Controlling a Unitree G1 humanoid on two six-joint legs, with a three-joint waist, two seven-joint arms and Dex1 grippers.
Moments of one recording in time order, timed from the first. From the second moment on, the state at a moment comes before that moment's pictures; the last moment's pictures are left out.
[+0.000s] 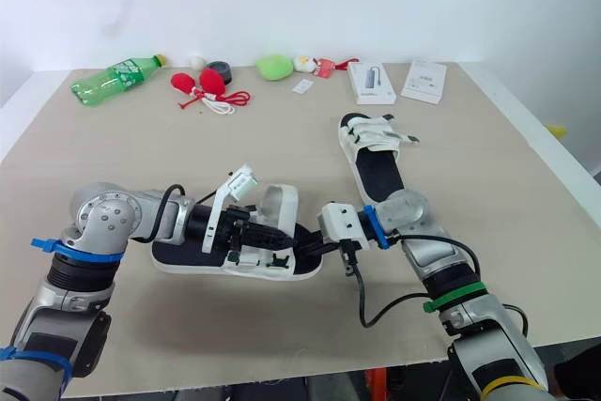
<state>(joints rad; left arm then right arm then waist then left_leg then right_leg) -0.69 0.47 -0.10 -0.16 -1.05 1.44 -0.66 -0.60 -0.58 0.35 0.29 0.18 -0.18 1.44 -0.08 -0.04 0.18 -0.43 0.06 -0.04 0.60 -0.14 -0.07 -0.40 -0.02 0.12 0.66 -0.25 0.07</state>
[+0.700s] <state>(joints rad) -0.68 0.48 -0.15 -0.18 -0.98 1.39 -0.72 -0.60 -0.58 0.35 0.29 0.18 -0.18 1.44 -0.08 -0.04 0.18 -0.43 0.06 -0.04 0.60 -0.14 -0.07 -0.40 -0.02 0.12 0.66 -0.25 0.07</state>
